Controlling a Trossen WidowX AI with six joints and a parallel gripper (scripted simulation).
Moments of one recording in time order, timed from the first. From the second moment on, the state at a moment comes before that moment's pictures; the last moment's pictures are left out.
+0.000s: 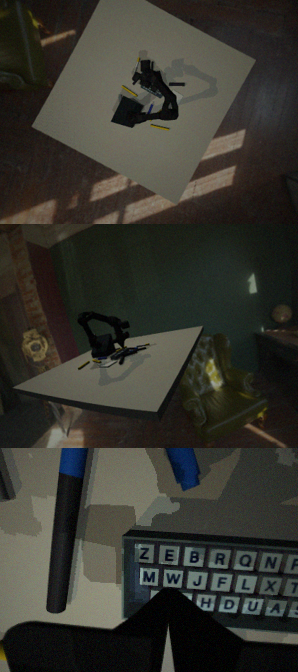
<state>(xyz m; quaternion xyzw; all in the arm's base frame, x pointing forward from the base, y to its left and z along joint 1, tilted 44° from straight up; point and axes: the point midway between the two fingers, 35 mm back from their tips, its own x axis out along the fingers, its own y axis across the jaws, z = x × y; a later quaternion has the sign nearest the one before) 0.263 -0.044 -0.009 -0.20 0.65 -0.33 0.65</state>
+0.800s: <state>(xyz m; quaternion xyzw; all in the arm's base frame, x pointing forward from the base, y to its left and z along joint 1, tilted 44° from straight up) 0.252 -0.098 0.042 -0.20 0.66 -0.32 0.65</state>
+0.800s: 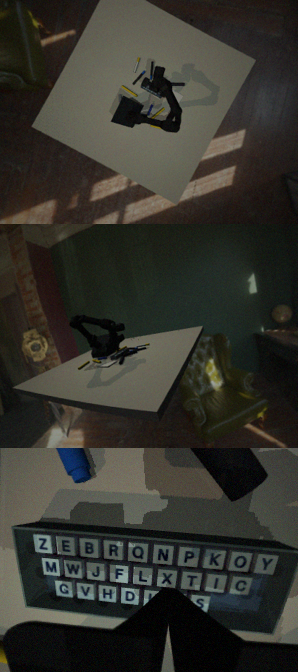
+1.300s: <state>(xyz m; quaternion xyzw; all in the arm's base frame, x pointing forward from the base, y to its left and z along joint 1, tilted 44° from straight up) 0.242 -0.126 0.071 -0.20 0.65 -0.33 0.65</state>
